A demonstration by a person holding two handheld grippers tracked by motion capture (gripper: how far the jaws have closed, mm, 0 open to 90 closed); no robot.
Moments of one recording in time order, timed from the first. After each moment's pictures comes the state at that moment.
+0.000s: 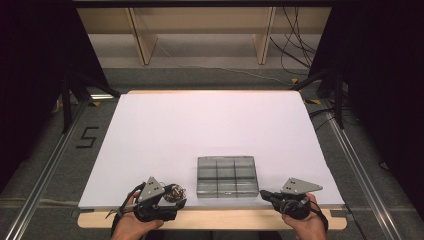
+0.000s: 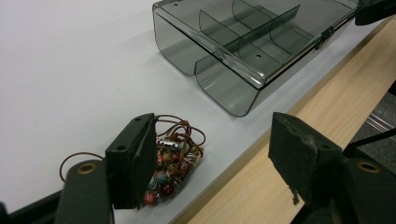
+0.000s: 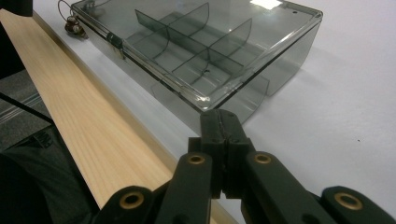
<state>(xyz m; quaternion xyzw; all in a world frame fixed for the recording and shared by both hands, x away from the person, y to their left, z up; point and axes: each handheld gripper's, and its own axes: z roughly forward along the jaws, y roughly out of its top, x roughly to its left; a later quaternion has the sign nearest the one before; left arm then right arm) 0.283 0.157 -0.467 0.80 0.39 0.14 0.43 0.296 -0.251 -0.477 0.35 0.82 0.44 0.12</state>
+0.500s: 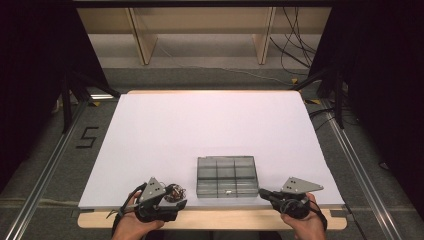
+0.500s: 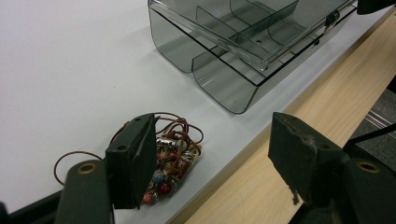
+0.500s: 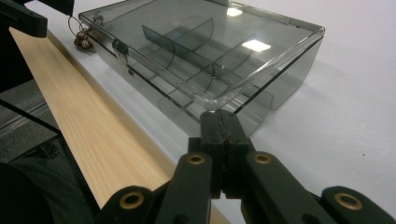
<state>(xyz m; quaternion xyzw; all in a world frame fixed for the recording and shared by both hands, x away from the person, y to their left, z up) 0.284 0.156 -0.469 0.80 0.38 0.13 0.44 0.295 -0.249 -0.474 0.35 0.81 0.46 0.12</state>
